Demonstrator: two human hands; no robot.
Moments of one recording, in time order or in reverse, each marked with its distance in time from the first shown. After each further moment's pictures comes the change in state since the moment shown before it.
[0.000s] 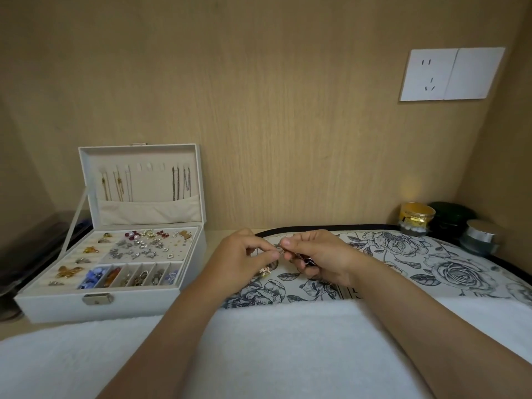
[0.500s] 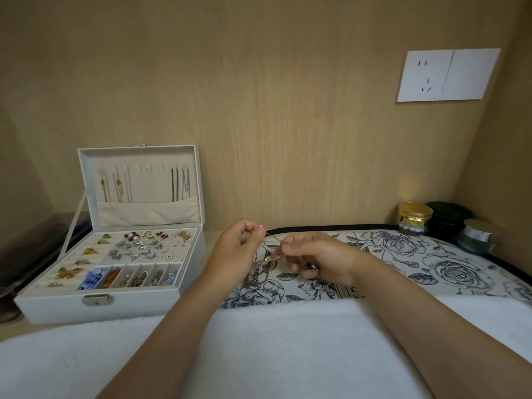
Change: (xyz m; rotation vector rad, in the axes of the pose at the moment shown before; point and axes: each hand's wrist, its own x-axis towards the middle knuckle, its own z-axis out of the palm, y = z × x) left_hand -0.001 0.015 0.003 -0.265 0.110 -0.157; right_hand -0.004 -0.002 -0.006 -0.102 -0.201 -0.032
